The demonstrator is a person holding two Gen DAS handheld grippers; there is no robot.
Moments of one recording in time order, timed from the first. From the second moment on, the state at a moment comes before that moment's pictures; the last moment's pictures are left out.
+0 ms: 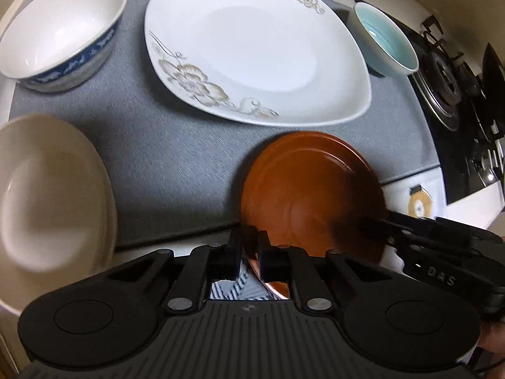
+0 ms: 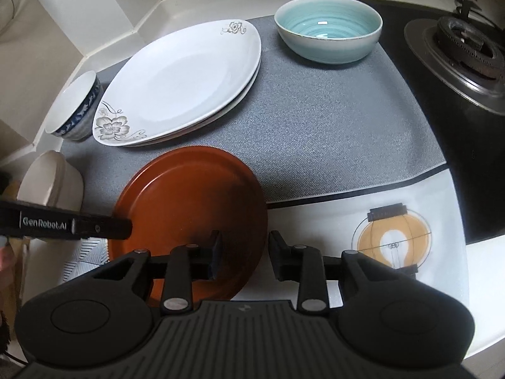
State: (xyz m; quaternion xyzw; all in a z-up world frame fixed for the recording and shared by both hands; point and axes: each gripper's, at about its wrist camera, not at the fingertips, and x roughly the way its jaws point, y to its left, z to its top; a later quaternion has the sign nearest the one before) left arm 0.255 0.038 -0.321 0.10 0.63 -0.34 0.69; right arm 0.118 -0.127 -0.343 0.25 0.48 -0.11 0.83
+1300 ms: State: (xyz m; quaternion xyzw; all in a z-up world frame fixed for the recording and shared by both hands) left arm 0.340 0.052 -0.224 0.03 0.56 -0.32 0.77; right arm 0.191 -0.122 -0.263 0.26 0.40 -0.11 0.87
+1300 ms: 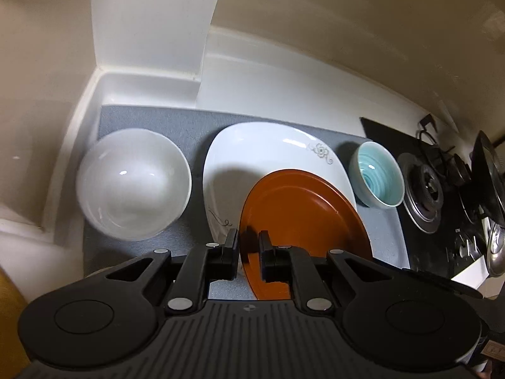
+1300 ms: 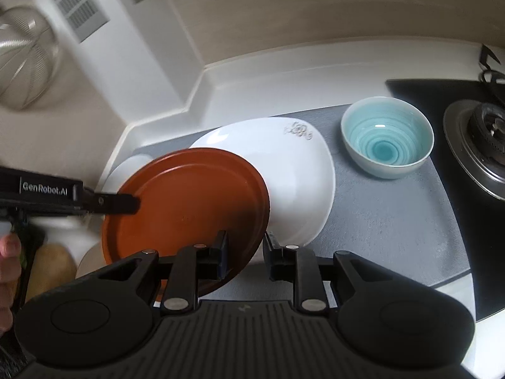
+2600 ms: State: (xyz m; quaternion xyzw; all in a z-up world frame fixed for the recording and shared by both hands) left arm 0.362 -0.008 -0.297 0.12 0.51 -0.31 0.79; right arm 0.228 -0.164 -0.323 0.27 0.40 -0.12 0.87
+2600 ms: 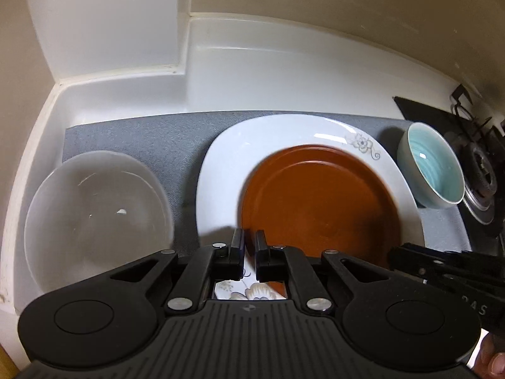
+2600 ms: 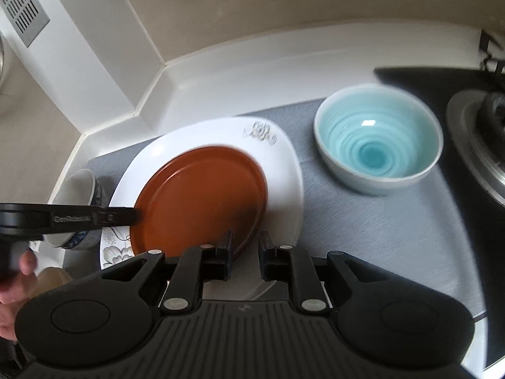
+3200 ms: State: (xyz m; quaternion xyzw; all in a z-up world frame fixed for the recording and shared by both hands) left arm 0.363 0.146 -0.247 -0.02 0.47 -0.21 0.86; right arm 0.216 -0.125 -0.287 0.28 0.38 -0.04 0.88
